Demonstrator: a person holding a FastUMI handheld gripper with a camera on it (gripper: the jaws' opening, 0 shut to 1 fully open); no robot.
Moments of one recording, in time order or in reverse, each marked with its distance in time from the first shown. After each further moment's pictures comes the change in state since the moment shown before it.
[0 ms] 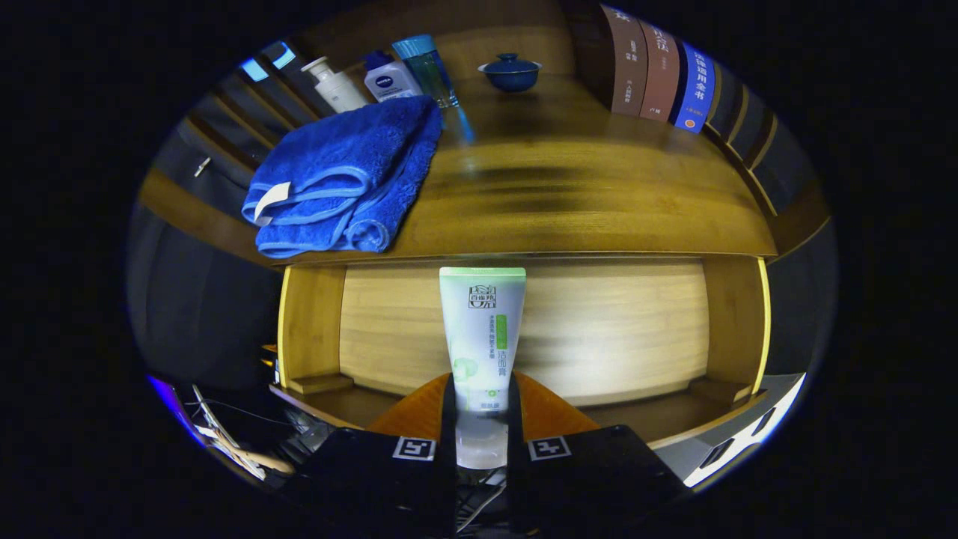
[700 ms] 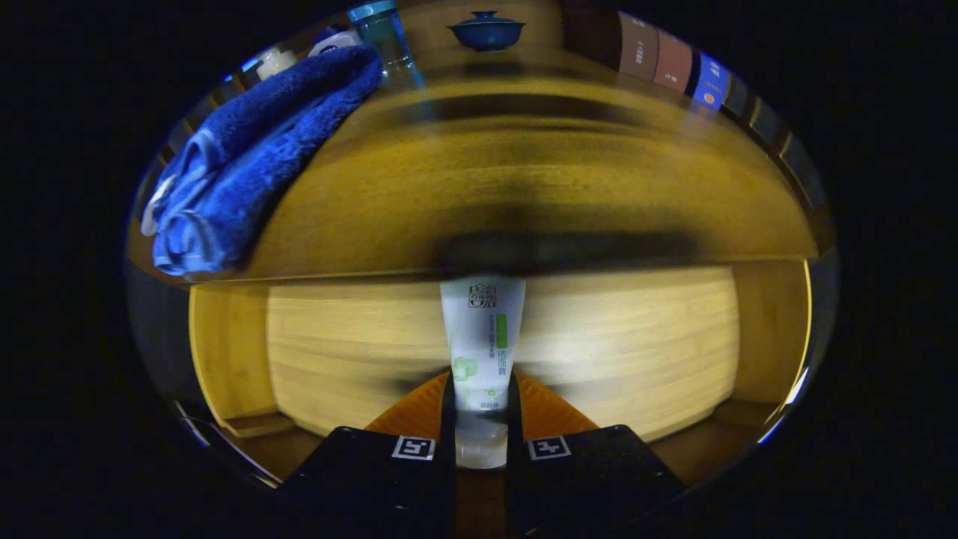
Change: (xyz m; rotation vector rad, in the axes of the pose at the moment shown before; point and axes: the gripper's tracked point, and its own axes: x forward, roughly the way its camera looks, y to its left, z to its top) arm 0.097 -0.014 0.007 0.078 -0.003 -0.060
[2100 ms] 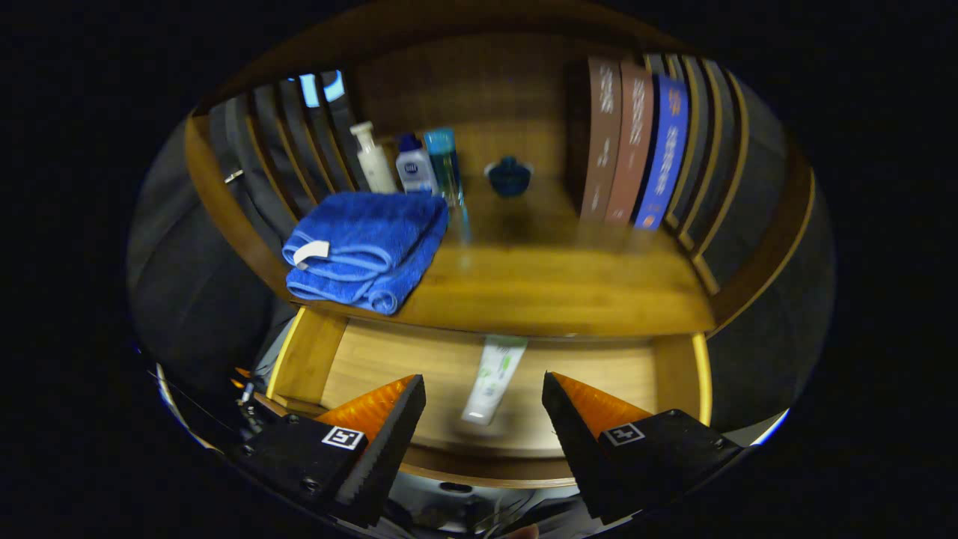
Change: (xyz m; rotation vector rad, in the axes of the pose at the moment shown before) arm -0.115 -0.009 0.038 -0.122 -0.288 0.059
